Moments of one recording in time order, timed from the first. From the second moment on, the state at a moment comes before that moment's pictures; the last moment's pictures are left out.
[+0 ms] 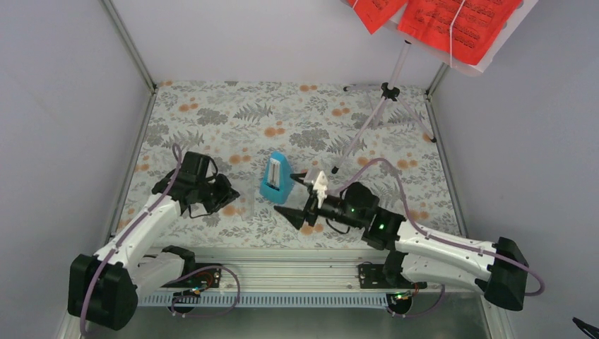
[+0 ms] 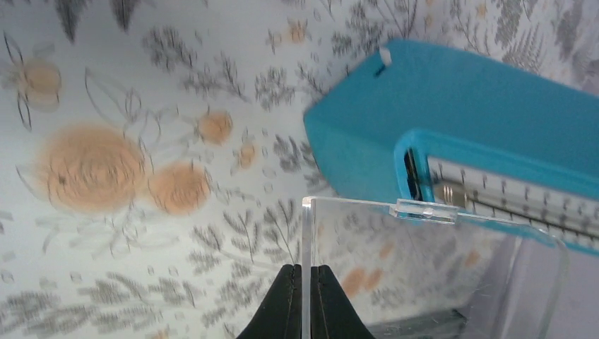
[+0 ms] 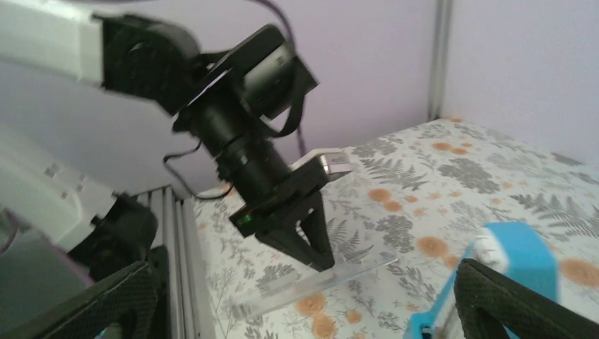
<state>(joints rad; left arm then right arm) -0.28 1.04 0.65 -0.64 0.40 -0.97 1.05 0.92 0.56 0.29 -0.12 0.14</state>
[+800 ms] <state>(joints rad) -0.22 1.06 0.77 -0.90 0.73 -0.95 1.48 1.39 0.47 0.98 0.37 -0.53</state>
